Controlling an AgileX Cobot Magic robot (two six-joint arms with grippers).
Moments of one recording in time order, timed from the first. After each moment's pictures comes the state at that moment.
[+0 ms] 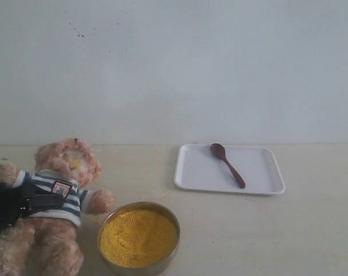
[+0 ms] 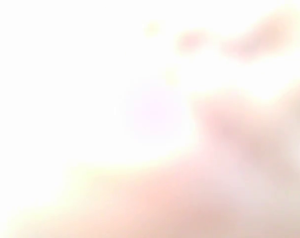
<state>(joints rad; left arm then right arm) 0.22 1.96 -0.81 -1.73 0.85 1.68 0.00 0.15 0.00 -0.14 0.26 0.10</state>
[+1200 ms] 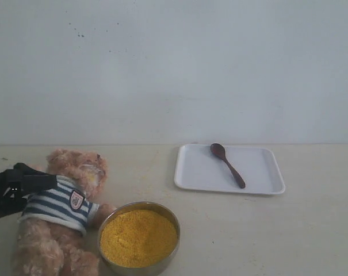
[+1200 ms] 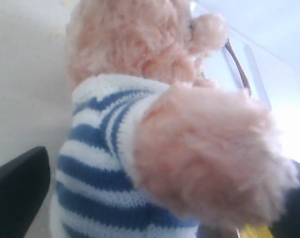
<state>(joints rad) 0.27 1.88 -0.82 -1.71 0.87 1.61 0.00 0.15 0.00 -0.14 0.26 0.09</state>
